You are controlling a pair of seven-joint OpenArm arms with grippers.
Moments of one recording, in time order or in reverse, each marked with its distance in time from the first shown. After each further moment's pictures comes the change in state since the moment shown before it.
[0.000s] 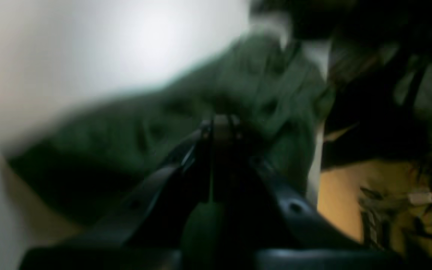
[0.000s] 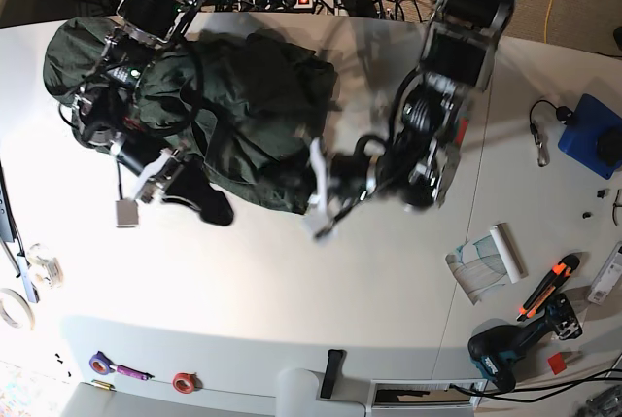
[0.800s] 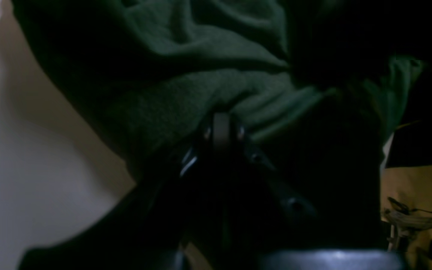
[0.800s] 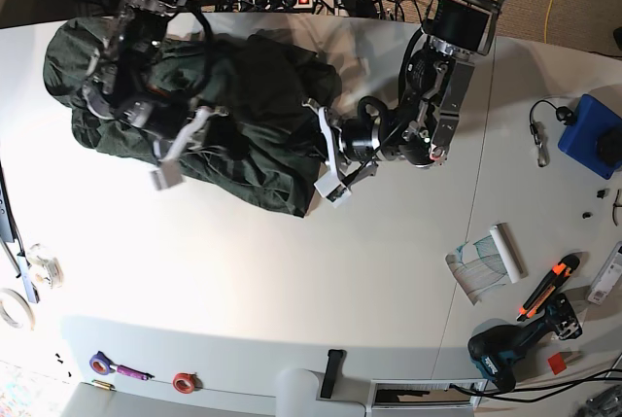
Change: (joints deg) left arm 6.1 -0.2 0.1 0.2 16.8 8.5 -9.4; right arm -7.9 0.2 -5.9 6.3 -24.7 0.0 -0.2
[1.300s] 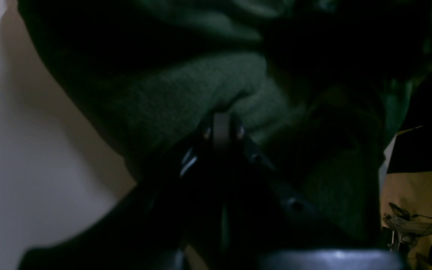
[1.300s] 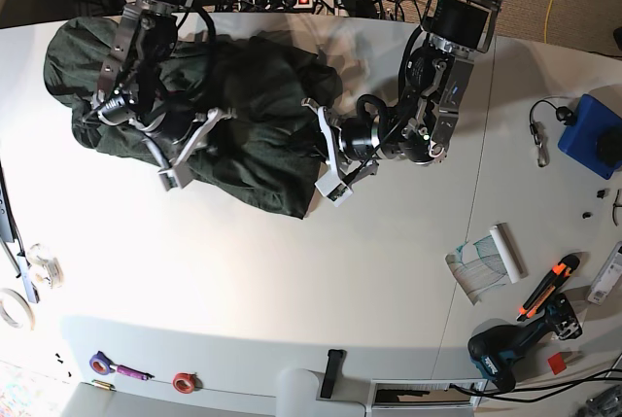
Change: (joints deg) left arm 0.6 0.0 0.0 0.2 0.1 0.4 -0.6; right arm 0.7 0.0 -2.3 0.0 -33.1 -3.9 14.1
